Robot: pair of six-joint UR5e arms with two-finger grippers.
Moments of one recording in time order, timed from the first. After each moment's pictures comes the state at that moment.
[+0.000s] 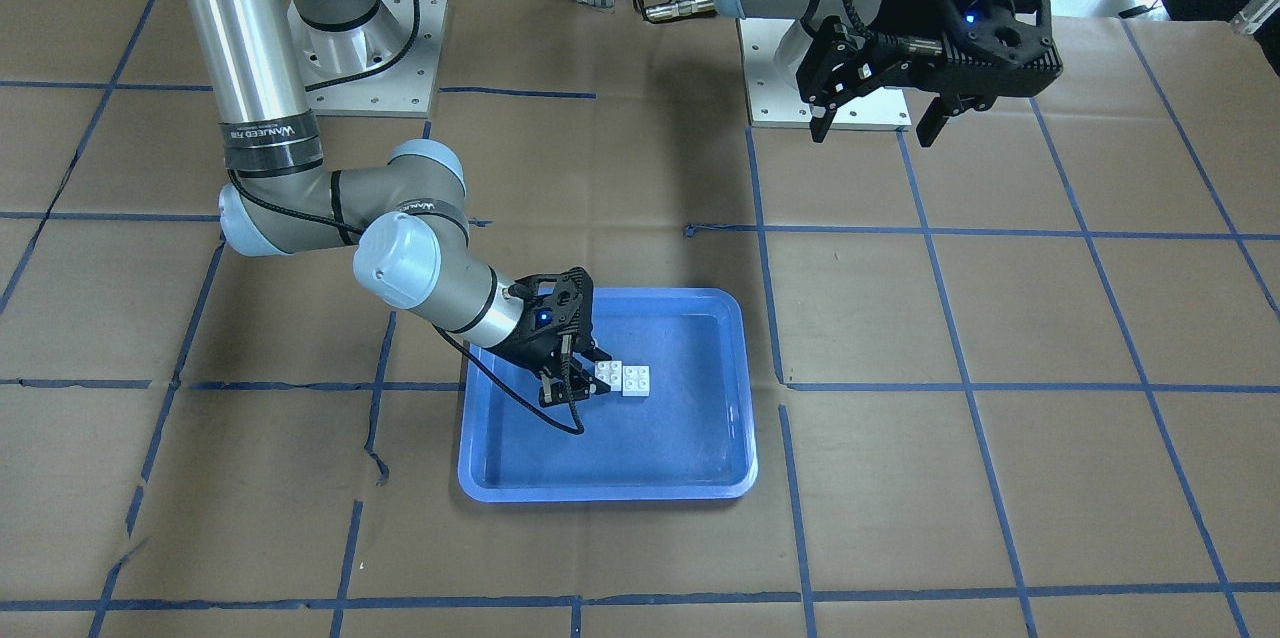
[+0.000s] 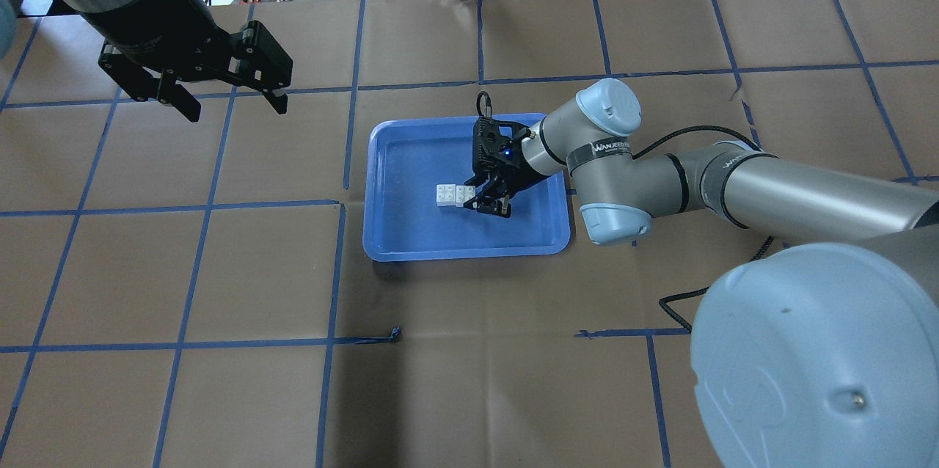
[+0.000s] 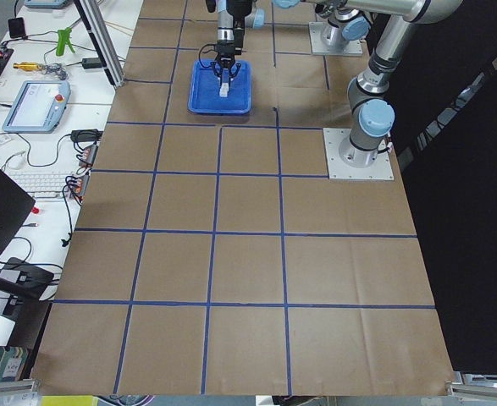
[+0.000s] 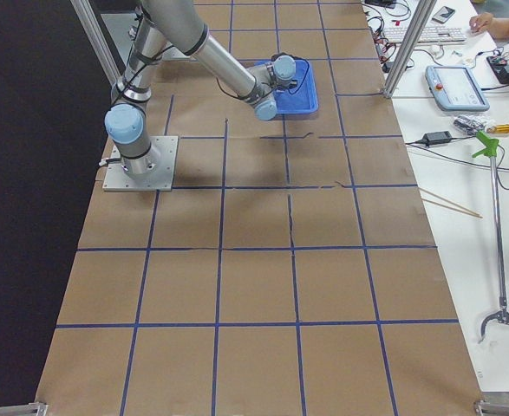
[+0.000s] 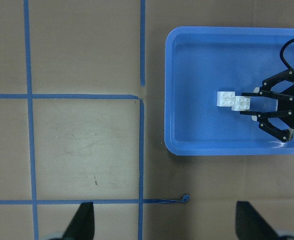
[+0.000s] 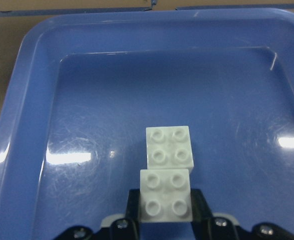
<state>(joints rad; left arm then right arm) -1.56 -1.53 -1.51 -1.64 1.53 -0.01 1.74 -1.01 1.91 -2.65 -0.94 -1.30</state>
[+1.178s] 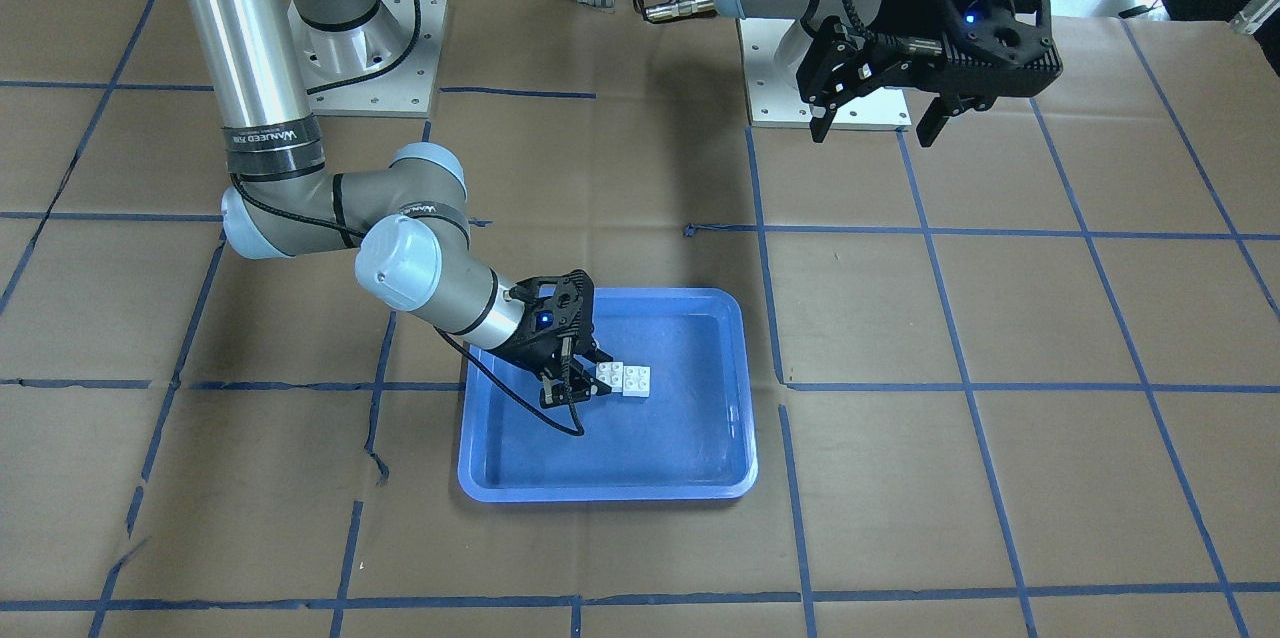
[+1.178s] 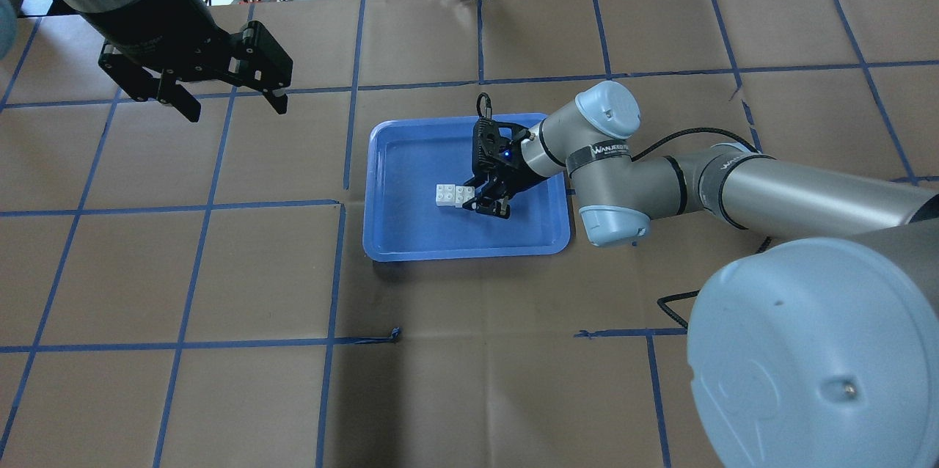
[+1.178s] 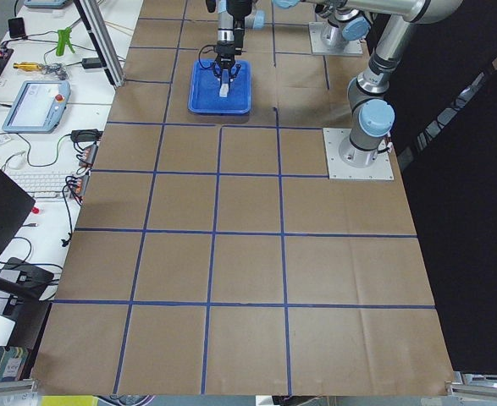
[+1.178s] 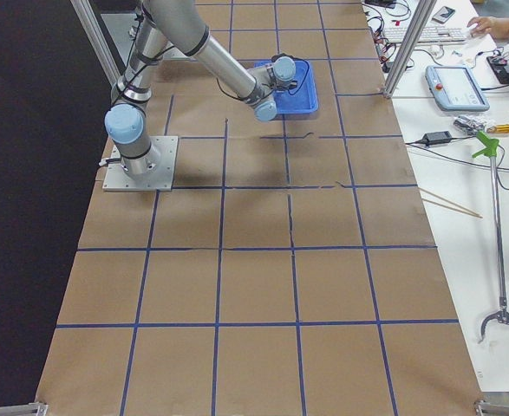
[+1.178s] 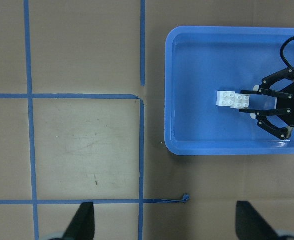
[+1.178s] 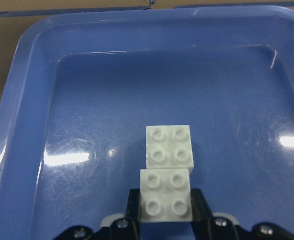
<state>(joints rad) -1.56 -1.53 -1.51 -1.64 1.53 -0.01 1.74 -1.00 1.92 -2.66 -0.94 -1.30</state>
